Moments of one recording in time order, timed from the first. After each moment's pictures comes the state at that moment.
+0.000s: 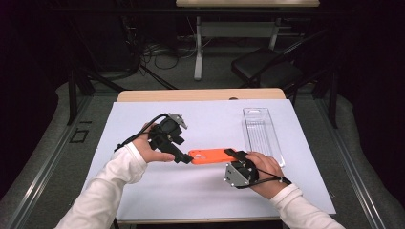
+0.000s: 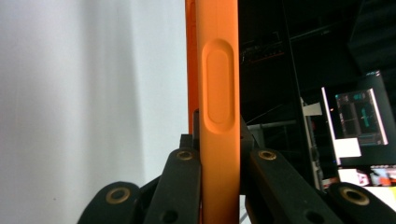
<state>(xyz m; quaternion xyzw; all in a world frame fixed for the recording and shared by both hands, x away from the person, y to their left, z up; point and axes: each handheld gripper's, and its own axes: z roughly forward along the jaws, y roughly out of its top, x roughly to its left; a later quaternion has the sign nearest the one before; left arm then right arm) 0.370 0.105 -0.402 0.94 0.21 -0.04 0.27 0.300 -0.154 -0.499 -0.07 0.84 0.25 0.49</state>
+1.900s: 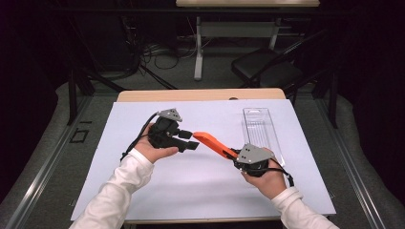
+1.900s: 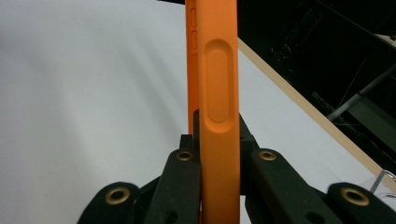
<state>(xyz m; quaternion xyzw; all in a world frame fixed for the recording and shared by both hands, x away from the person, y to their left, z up) 0.374 0.108 -0.410 0.88 0.25 0.00 0.41 0.313 -0.175 -0.487 0.16 0.82 0.46 0.29</state>
